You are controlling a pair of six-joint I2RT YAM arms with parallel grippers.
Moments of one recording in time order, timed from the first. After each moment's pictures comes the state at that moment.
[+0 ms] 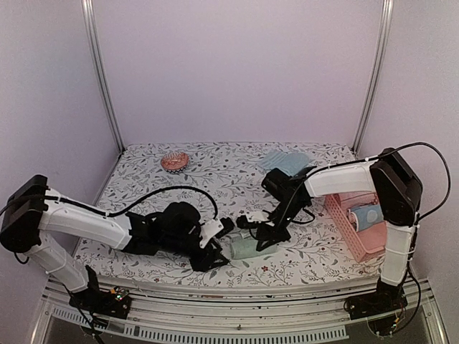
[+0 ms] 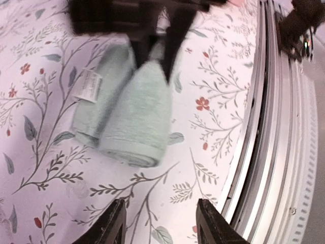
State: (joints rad) left arm -1.03 1.51 0.69 0.06 0.23 -0.11; right arm 0.79 1.95 1.25 -0.65 -0.58 -0.90
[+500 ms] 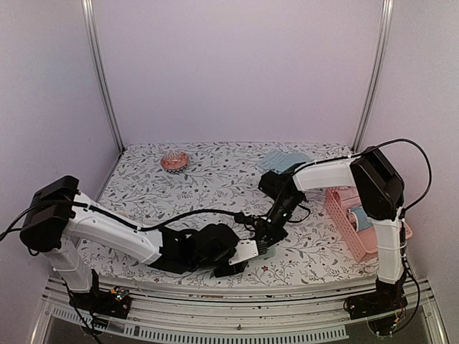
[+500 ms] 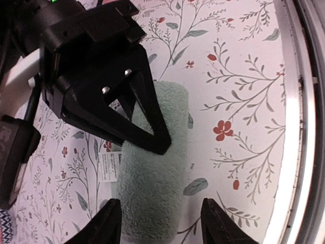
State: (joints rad) left arm -1.31 1.70 0.86 0.09 -0.31 0.30; right arm 0.75 2.14 1.47 -0.94 -0.77 -0.90
